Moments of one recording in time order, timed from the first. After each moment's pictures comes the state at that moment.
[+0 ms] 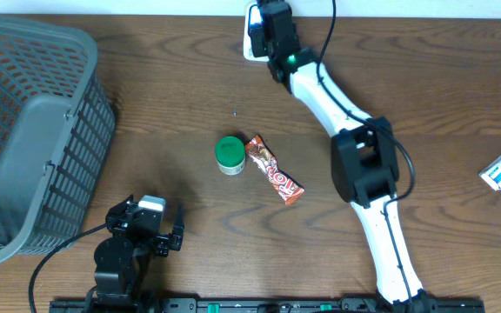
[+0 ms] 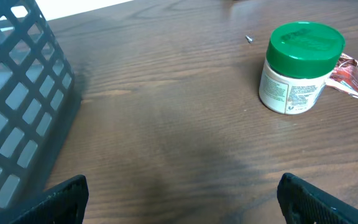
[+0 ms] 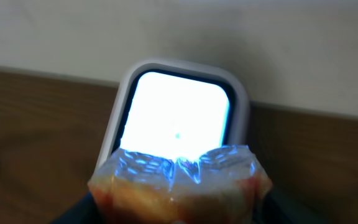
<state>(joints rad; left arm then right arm) -0.09 0.01 0.15 -0.58 0.05 0.17 0.42 2.54 2.24 -0.30 0.20 0.15</state>
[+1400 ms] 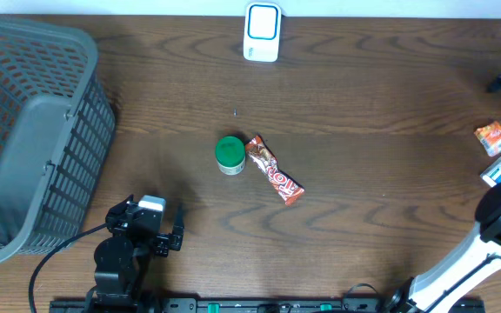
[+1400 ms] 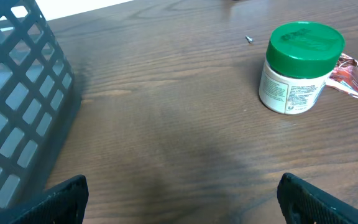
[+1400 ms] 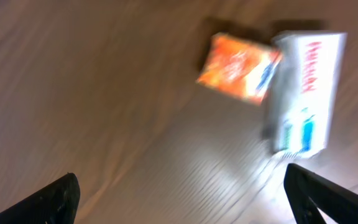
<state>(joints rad) -0.09 0.01 0.15 -0.58 0.05 0.17 -0.53 2.10 2.14 -1.34 -0.12 0.34</state>
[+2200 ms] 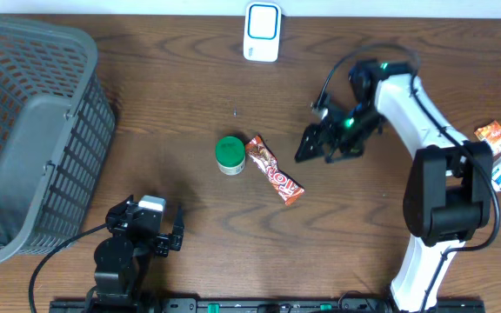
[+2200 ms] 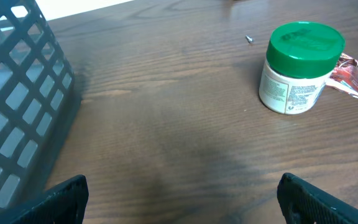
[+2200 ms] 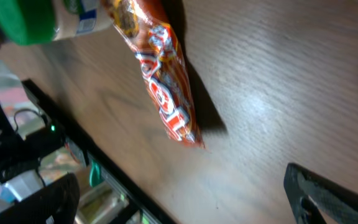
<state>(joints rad) -0.09 0.01 0.15 -0.58 0.05 0.17 0.15 2.06 1.56 -1.31 -0.66 -0.22</state>
